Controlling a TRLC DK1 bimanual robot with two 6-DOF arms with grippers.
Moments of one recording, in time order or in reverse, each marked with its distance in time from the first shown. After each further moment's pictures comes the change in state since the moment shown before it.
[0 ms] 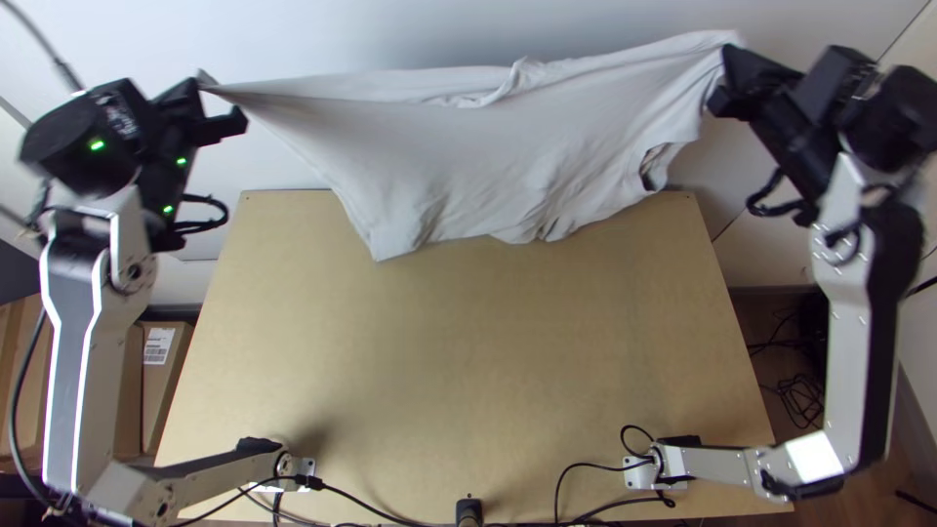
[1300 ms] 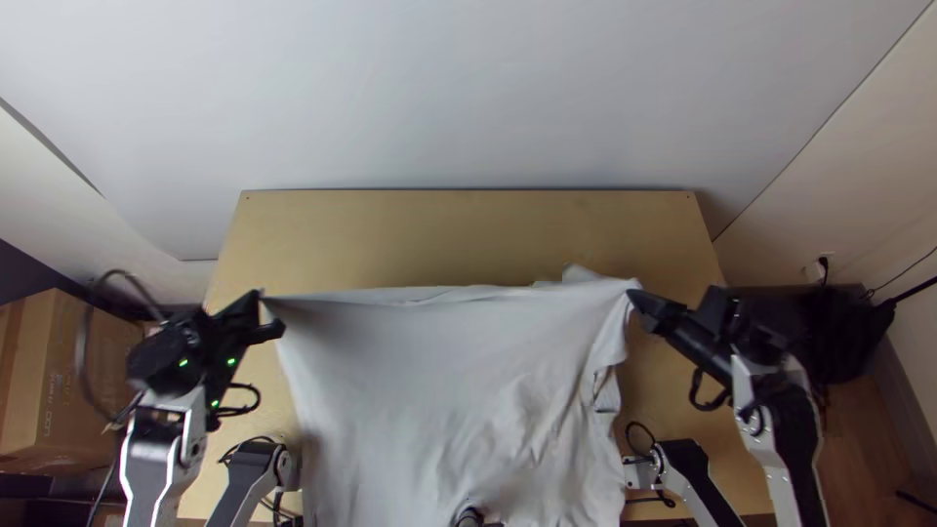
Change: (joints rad) left arm 0.110 -0.776 -1.128 -0.035 0.235 -0.171; right arm 0.009 -0.733 -1.240 -0.029 -0.238 0.306
